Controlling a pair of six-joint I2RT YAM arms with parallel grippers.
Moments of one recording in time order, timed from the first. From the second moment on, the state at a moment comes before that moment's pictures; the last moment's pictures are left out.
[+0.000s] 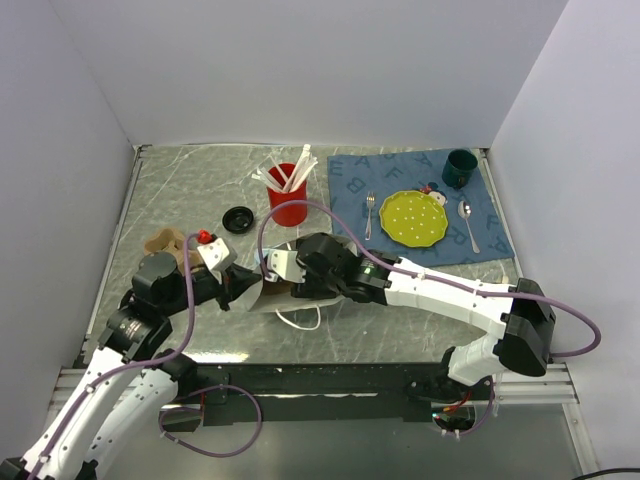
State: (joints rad) left arm -0.45 0.52 0.66 -0.36 0.57 0.04; right arm 1.09 1.44 1.17 -0.55 0.27 -0.59
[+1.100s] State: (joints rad) left arm -0.45 0.48 0.63 -0.34 0.55 0.03; right arm 1.11 1.51 1.21 -0.47 0.22 -0.52
